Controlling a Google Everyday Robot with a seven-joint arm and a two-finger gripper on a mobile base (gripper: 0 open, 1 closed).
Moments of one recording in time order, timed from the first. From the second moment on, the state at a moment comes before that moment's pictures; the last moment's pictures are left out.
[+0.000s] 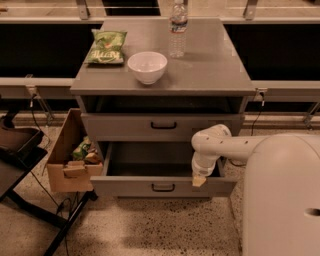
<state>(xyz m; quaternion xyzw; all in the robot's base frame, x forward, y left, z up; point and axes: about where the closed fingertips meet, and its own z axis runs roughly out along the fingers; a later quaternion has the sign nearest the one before) 0.614 -0.169 0.442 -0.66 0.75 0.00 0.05</state>
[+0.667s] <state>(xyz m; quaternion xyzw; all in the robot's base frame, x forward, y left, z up) 0.601 -0.180 0.445 -0.64 0.77 -0.01 0.06</state>
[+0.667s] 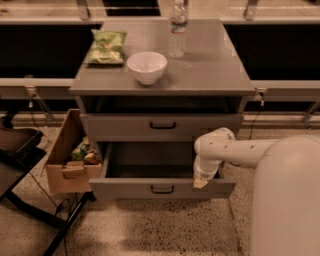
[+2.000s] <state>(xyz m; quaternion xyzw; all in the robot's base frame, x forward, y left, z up) 0.601 -0.180 0.445 -0.64 0.77 -0.01 0.06</state>
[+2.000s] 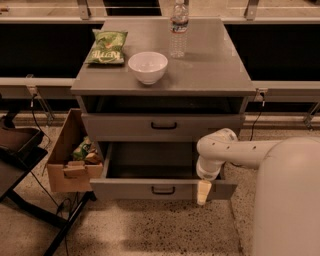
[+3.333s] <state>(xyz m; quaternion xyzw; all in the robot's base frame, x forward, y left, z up) 0.499 -0.179 0.413 -0.62 0.78 0.07 0.05</state>
